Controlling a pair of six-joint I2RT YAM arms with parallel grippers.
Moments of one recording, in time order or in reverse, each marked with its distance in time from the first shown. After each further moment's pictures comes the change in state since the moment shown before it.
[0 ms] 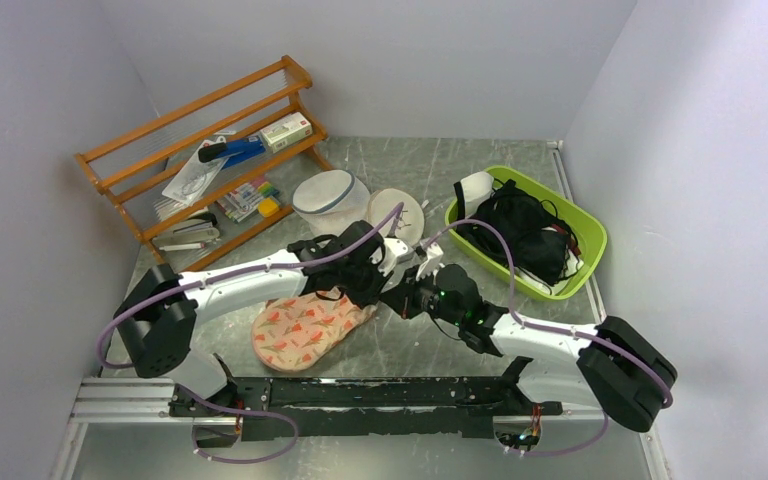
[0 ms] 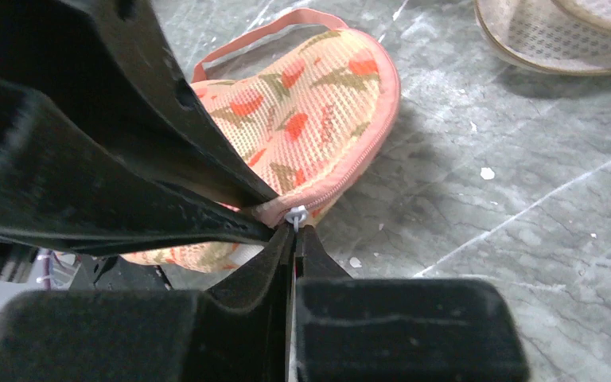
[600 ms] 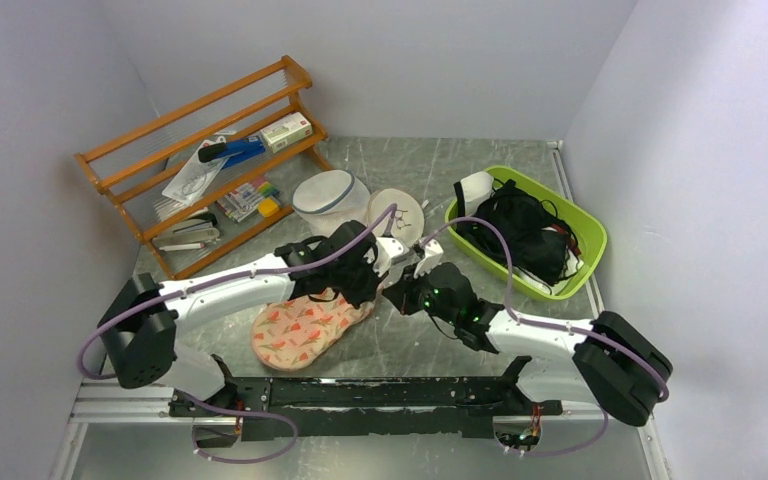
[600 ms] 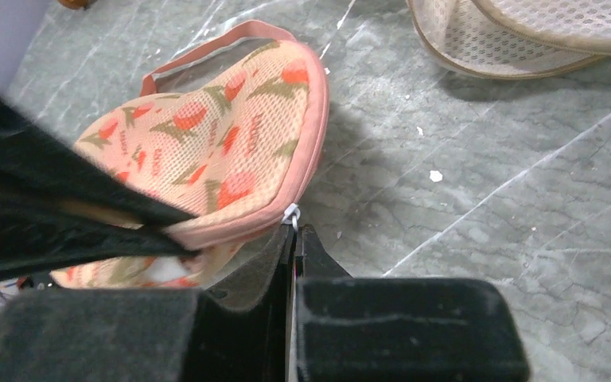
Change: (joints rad) left arm -0.001 -0.071 -0.024 0.008 -0.007 0.037; right arm 0.011 0.017 0.024 -0.056 0.136 -0.026
